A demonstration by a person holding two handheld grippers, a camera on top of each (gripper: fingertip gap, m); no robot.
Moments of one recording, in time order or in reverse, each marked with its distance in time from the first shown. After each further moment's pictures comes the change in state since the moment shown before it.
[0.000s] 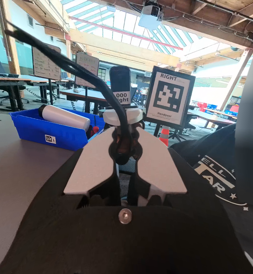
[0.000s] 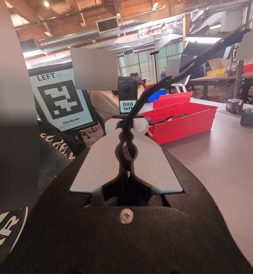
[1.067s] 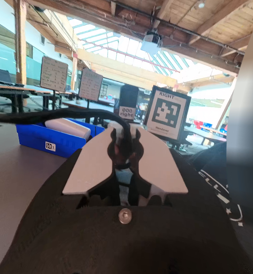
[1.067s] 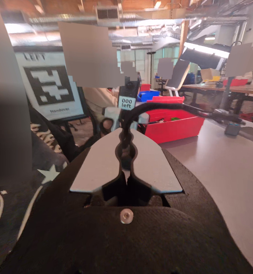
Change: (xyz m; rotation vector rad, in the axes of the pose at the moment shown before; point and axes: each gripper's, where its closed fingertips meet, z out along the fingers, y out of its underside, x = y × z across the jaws) left arm -0.004 -0.017 -0.009 0.110 -0.011 -0.057; right arm 0.000 0.007 0.005 -0.021 0.026 -0.143
